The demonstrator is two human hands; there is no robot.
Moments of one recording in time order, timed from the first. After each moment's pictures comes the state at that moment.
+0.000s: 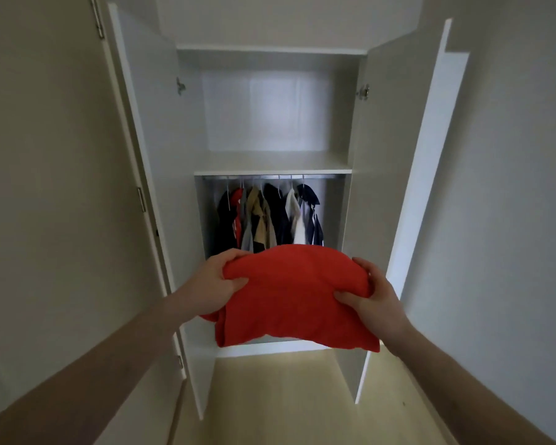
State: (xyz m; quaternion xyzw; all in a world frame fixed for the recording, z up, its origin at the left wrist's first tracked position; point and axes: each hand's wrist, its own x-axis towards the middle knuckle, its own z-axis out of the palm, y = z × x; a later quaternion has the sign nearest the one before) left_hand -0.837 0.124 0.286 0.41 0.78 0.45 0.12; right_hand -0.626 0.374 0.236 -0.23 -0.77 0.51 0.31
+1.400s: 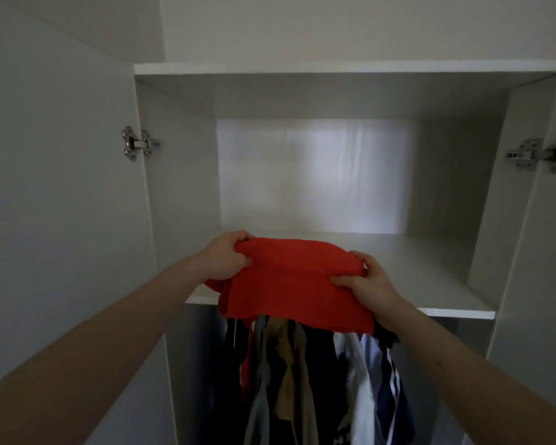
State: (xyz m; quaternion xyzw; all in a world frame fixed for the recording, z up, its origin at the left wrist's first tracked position) left_hand -1.456 0.500 0.414 0.36 0.85 0.39 0.01; right_hand -1.283 0.761 0.355 -0.18 -0.74 0.59 0.27
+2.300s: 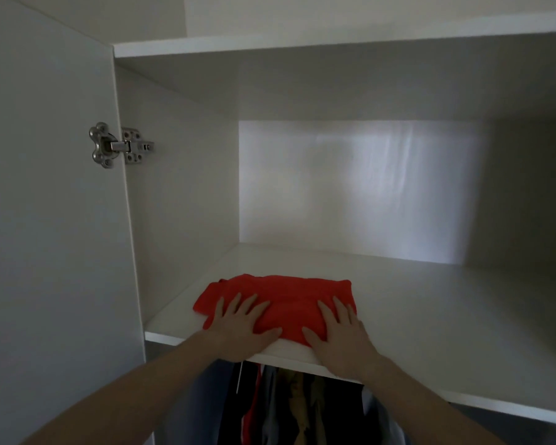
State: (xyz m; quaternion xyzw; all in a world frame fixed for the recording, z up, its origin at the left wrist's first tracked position) left_hand -1.559 0.561 0.285 0.30 0.95 0.07 0.00; right_hand -1.442 0.781 0.282 -0.12 -0.97 0.17 0.10
